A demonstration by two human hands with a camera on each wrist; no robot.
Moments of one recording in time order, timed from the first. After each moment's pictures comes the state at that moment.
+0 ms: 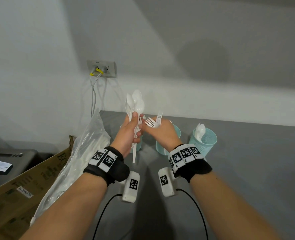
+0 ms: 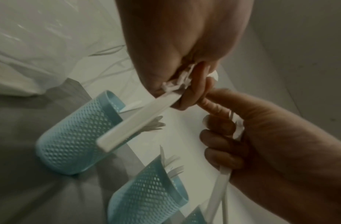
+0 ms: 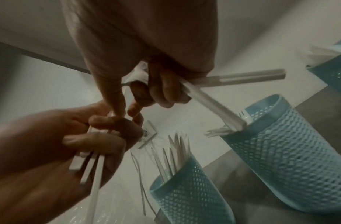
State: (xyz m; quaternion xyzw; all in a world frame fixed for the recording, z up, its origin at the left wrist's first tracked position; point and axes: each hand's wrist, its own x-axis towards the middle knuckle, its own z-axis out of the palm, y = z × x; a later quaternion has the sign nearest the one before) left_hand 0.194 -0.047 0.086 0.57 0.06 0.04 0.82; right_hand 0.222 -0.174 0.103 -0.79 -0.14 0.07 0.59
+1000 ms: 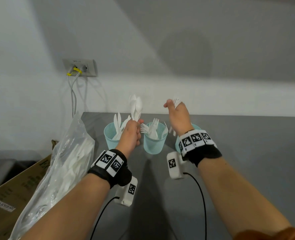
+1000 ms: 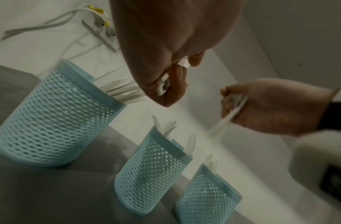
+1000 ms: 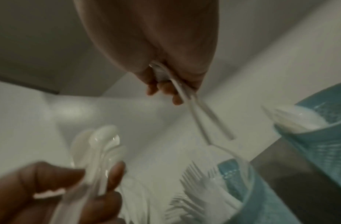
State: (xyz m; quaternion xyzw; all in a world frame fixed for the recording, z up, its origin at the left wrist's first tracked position) left_hand 0.221 -0.089 0.075 0.64 0.11 0.00 0.76; right_hand 0.281 -0.236 0.117 -0.84 -0.05 -0.10 0.53
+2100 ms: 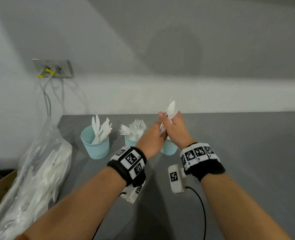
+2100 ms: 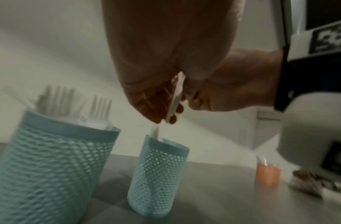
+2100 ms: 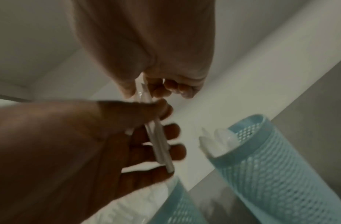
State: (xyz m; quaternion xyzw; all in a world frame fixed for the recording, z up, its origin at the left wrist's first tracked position) left_hand 0.249 -0.199 0.067 0.85 -0.12 0.00 0.51; right_hand 0.272 -0.302 0.089 -0.84 -0.05 -0.09 0.53
